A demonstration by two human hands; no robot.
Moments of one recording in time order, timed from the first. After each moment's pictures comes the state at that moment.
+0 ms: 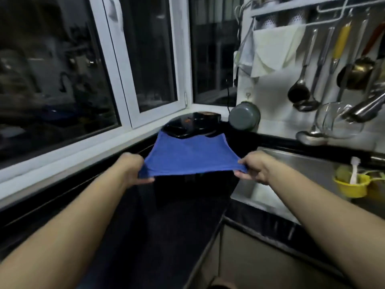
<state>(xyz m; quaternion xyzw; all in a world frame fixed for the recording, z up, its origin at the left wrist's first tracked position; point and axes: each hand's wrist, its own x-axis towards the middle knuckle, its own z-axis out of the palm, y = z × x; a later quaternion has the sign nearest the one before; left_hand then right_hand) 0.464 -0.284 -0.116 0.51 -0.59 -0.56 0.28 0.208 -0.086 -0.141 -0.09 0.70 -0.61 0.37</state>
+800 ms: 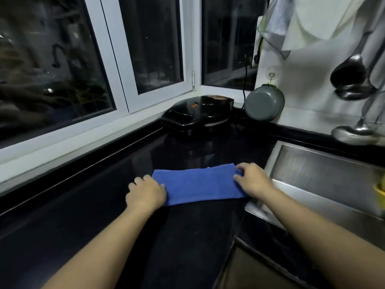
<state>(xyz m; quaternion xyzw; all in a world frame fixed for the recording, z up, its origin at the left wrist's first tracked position) 0.400 -0.330 -0.250 0.61 -0.78 -0.14 0.04 0.146 -0.174 -0.256 -0.37 0.89 -0.26 0.09</state>
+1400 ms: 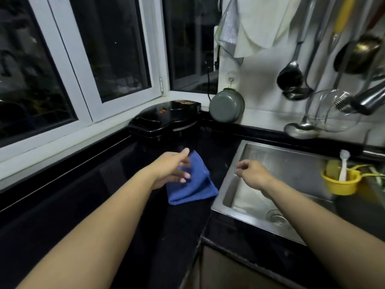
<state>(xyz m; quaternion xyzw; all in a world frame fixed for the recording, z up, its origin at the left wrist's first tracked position) 0.282 -0.289 -0.191 0.32 -0.71 -0.62 0.13 0.107 -0.092 -0.226 -0.26 0.86 -0.42 0.16</state>
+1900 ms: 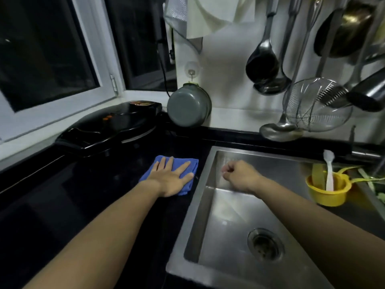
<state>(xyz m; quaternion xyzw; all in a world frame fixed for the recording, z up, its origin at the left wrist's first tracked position) 0.086 -0.319 -0.276 0.21 -0.97 -0.06 -0.11 -0.022 -0.096 -0.250 -0.26 0.89 -0.34 0.15</state>
